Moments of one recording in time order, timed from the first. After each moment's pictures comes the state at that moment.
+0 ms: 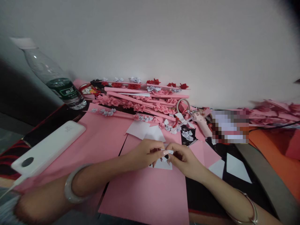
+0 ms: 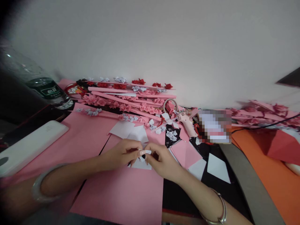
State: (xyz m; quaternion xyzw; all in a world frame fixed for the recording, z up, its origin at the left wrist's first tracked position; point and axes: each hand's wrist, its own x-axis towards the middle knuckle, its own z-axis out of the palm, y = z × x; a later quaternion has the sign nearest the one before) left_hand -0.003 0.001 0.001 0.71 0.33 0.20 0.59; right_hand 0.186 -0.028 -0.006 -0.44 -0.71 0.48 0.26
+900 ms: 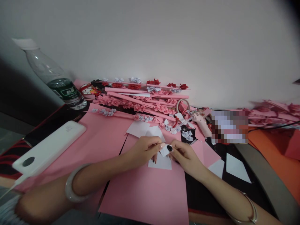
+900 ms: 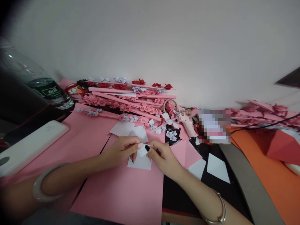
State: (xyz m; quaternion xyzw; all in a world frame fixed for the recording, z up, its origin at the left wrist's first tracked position) left_hand -0.005 0.002 0.000 0.70 0.36 0.25 0.57; right_hand 0.186 -0.026 -0.004 -0.44 -0.67 0.49 0.34
